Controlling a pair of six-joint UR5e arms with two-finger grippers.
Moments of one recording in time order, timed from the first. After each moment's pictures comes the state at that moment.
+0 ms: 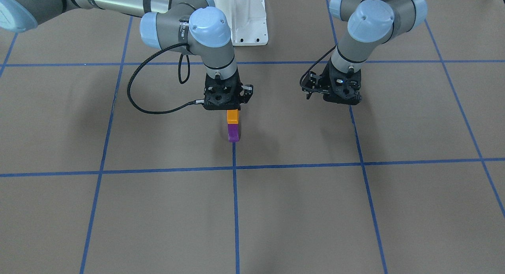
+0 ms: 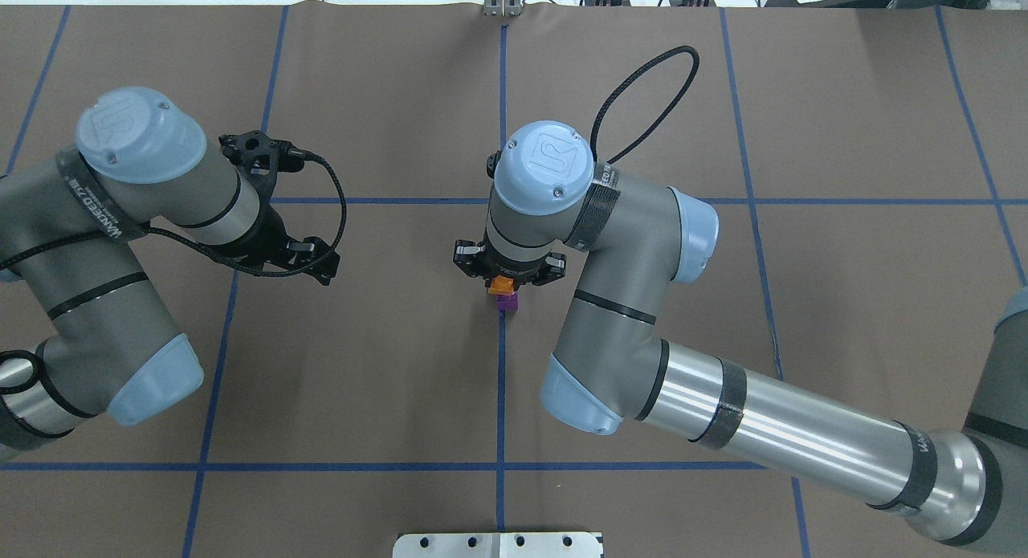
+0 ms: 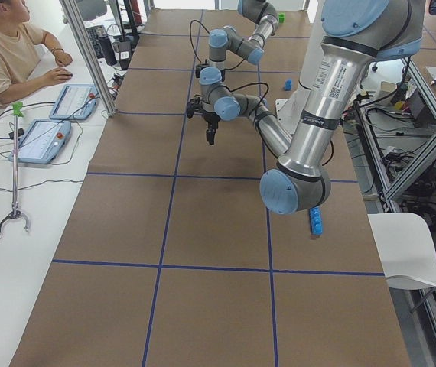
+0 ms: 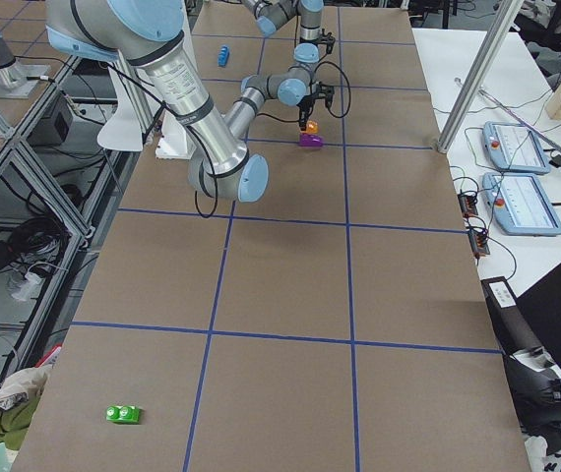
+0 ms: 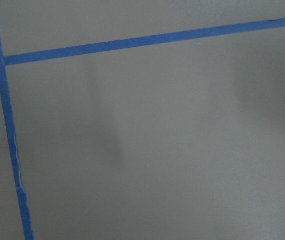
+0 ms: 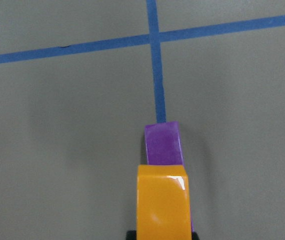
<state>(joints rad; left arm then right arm) -0.70 -1.96 -1.88 -1.59 -2.07 -0.91 0.51 -0.77 1.54 -1.50 1.93 1.34</state>
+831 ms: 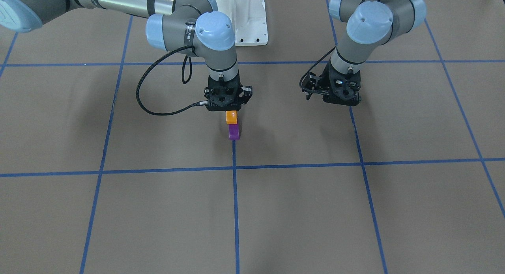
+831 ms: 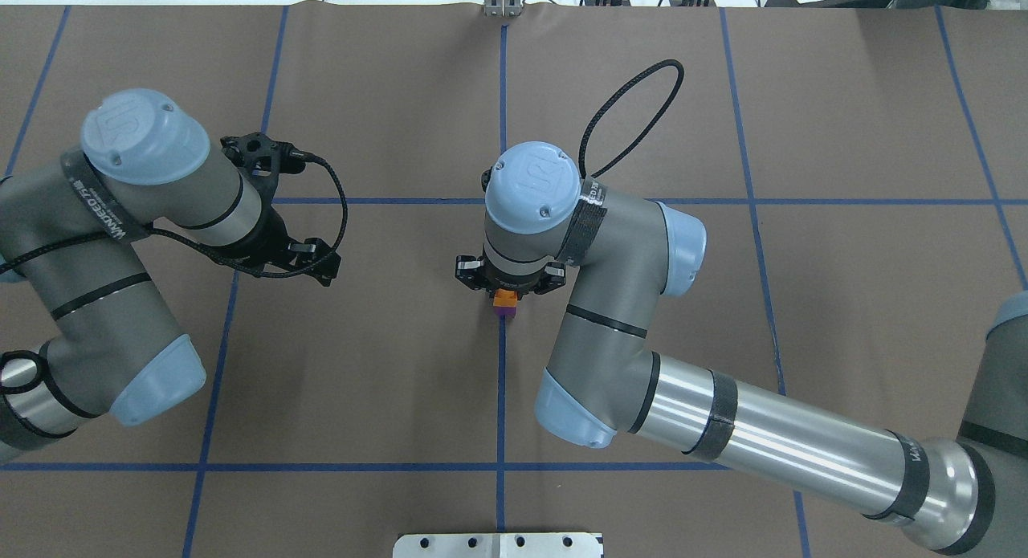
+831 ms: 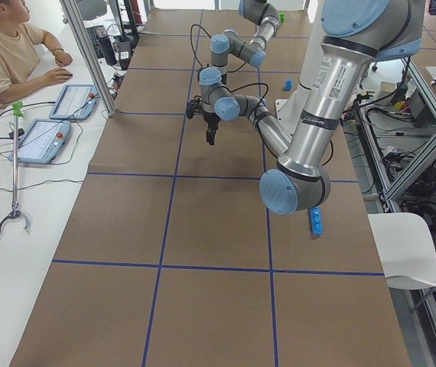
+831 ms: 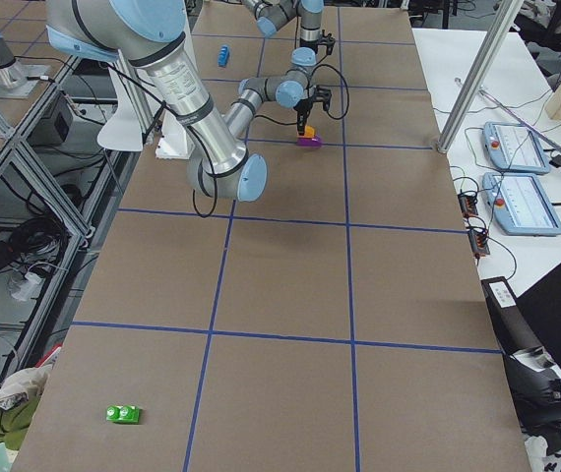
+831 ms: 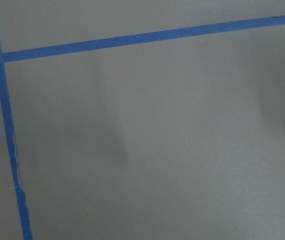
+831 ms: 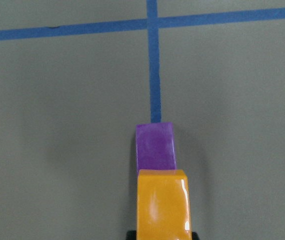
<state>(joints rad) -0.70 -1.96 -1.88 -1.59 -2.07 -0.91 0.48 -0.76 1.52 -1.52 1.89 1.29</state>
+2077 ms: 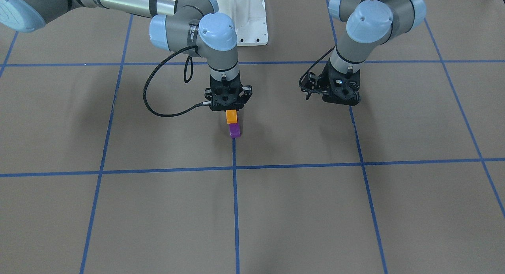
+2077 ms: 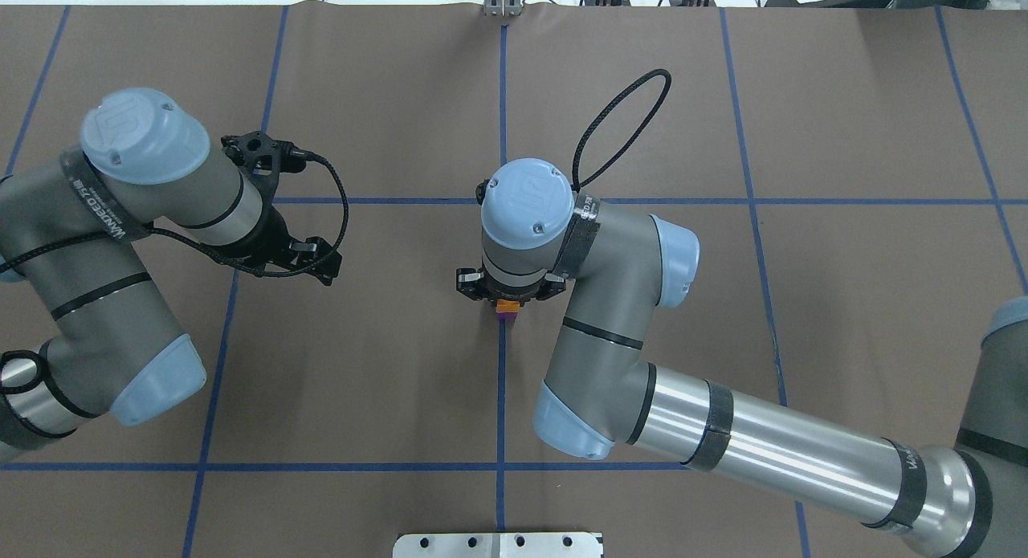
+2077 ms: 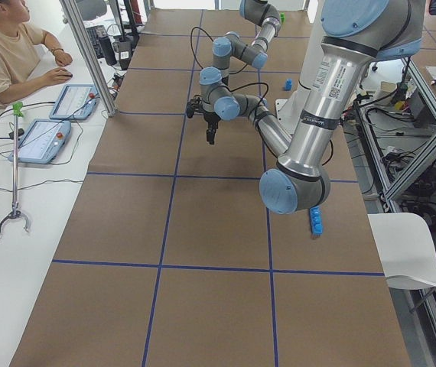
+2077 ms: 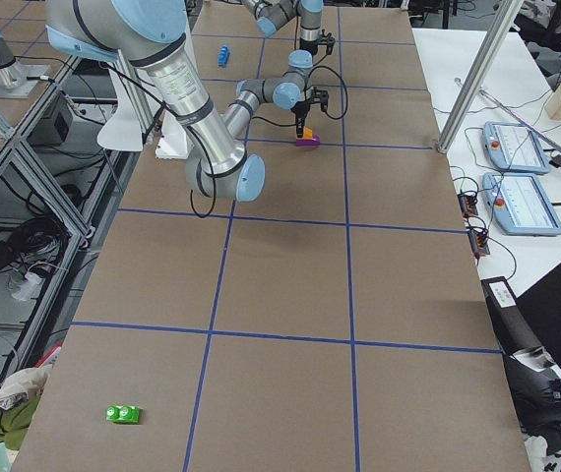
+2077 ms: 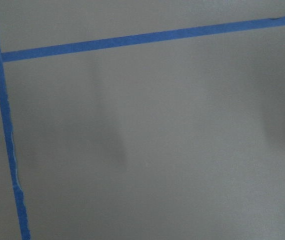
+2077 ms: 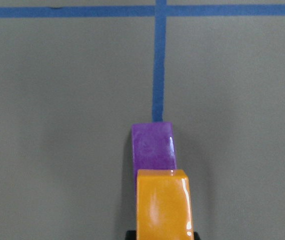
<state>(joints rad) -0.70 -1.96 -1.88 -1.59 -2.07 -0.92 0.47 -0.77 1.51 -1.52 1.86 1.24</state>
